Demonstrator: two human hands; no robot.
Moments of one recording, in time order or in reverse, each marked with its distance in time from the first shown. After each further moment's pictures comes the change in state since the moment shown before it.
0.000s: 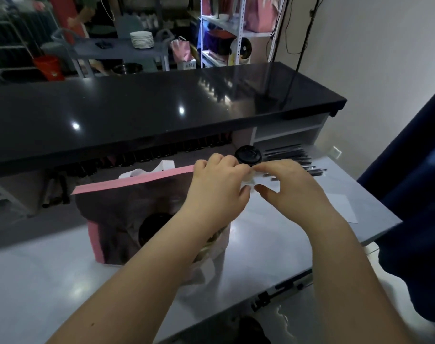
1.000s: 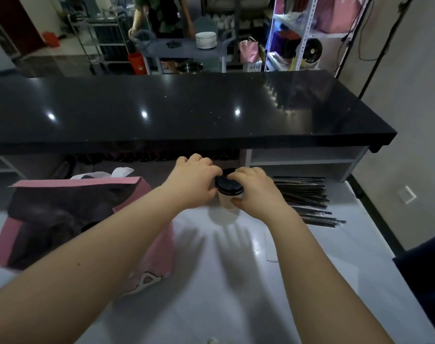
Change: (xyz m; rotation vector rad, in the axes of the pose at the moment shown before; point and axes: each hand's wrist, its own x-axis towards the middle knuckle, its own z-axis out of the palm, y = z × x) left_hand 0.150 0.009 0.098 0.327 -0.315 -0.282; right_hand 0.152 0.167 0.060 -0.015 -0.304 -0.359
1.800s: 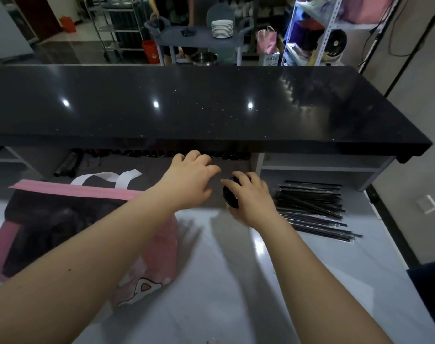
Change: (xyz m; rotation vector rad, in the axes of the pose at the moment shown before) left_hand 0.011 -0.029 0.014 0.103 -0.013 -0.041; right_hand 0.037 0.010 0.058 -0.148 -0.025 -0.072
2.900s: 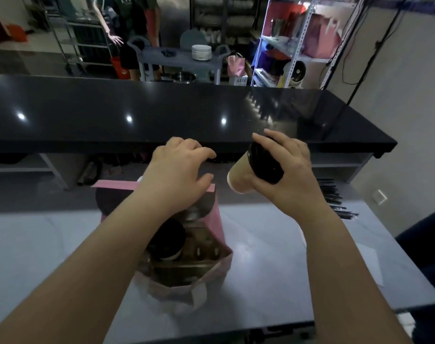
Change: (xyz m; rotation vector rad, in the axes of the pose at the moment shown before) left_hand -0.164 -0.123 -0.070 -0.364 0.354 0.002; right_hand -0.060 -0.188 -0.144 0.308 0.498 0.103
